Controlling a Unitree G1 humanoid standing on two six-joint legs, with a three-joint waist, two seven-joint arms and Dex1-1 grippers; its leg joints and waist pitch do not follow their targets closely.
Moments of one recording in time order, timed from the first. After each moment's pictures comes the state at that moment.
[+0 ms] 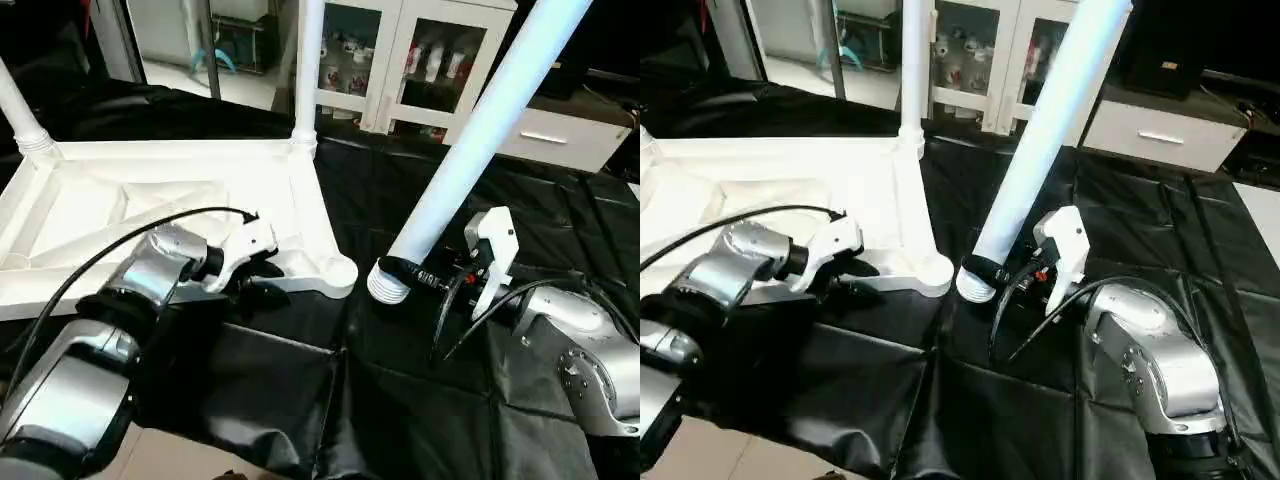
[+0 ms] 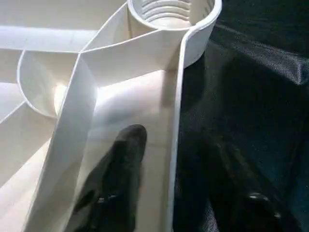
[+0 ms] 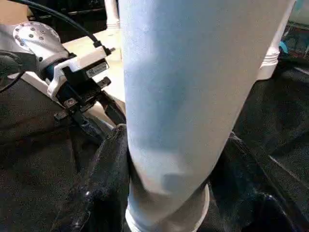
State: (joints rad) left arm -0.82 0.46 -0.37 0.92 0.05 0.02 -1.19; right arm -0.22 -0.42 -0.01 -0.20 0.44 0.54 0.75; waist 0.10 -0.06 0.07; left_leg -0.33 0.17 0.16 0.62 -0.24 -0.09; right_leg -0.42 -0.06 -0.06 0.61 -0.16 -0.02
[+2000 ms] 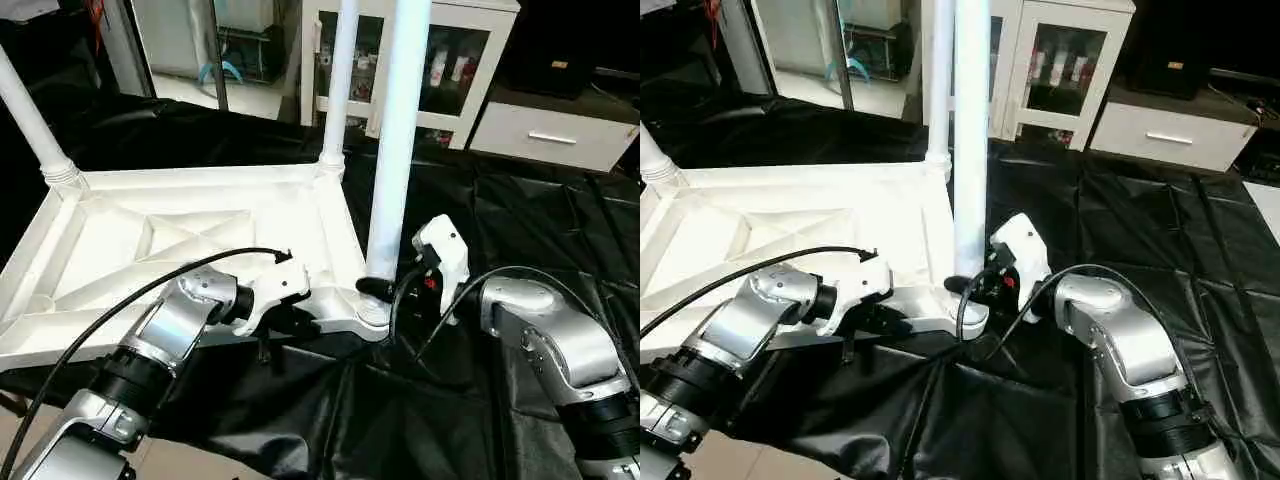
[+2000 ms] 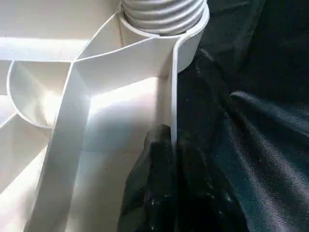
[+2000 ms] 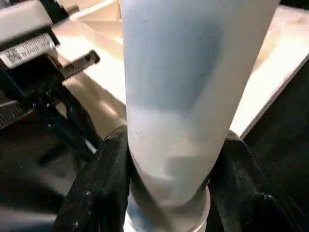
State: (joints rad) left arm -0.53 0.40 -0.37 0.36 0.06 0.30 -1.19; right arm -0.36 -0.43 0.16 -0.03 0.34 0.65 0.76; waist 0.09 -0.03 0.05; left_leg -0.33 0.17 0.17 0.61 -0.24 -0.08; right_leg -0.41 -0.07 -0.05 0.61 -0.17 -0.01
